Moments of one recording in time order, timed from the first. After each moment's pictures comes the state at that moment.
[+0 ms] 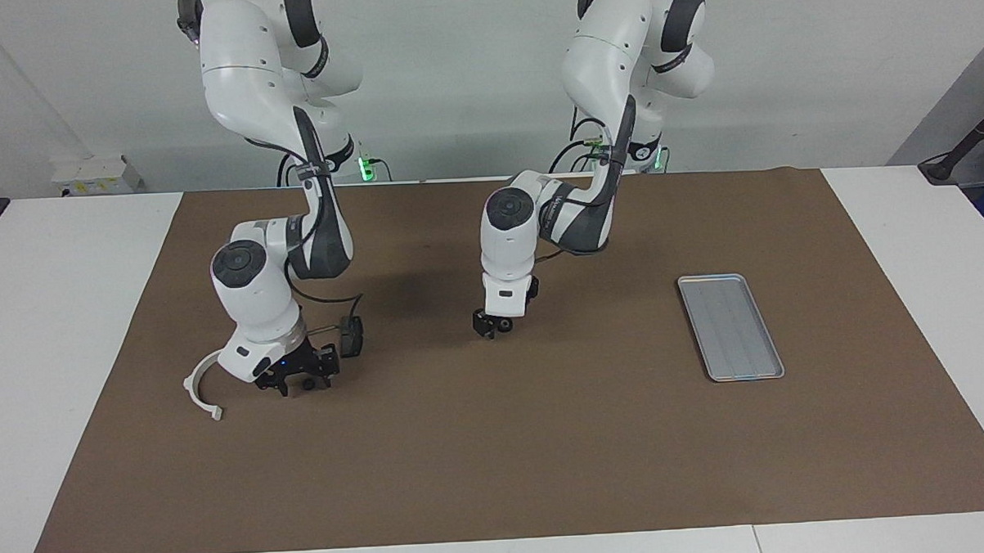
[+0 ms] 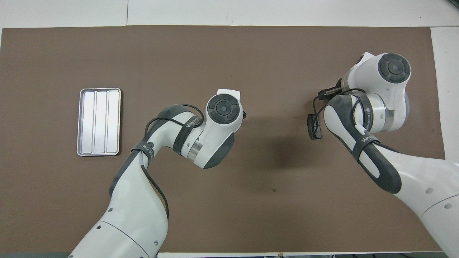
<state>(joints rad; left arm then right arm) -0.73 0.54 0.04 -1.66 -0.04 2.23 -1.26 0.11 0.46 -0.06 -1.82 -0.02 2.37 -0.11</state>
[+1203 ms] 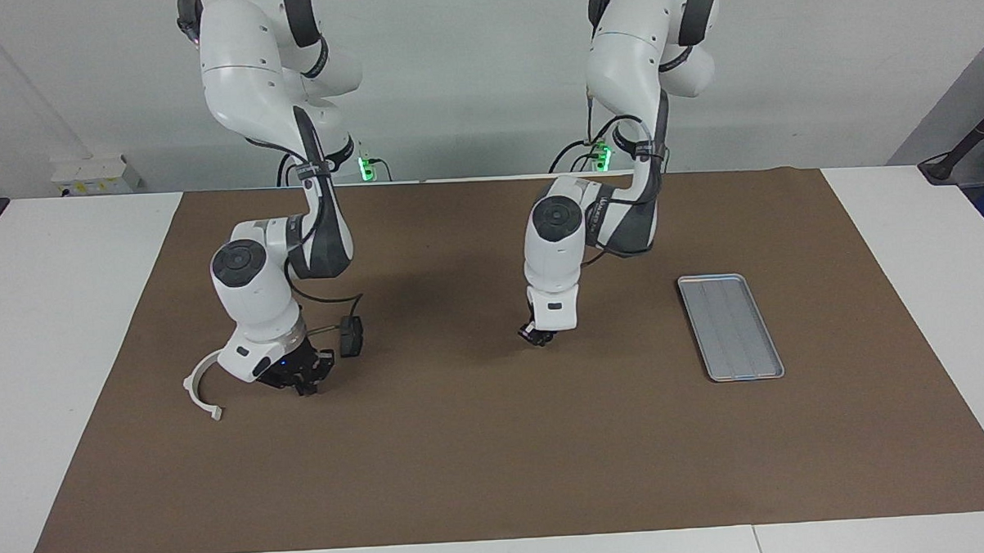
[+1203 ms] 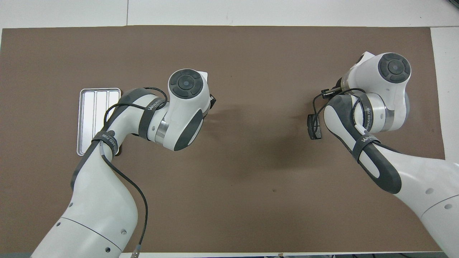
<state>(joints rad) -0.64 0.49 0.12 -1.66 -0.04 2.10 -1.15 0.11 0.45 -0.06 -1.82 -0.02 2.37 -0.11</state>
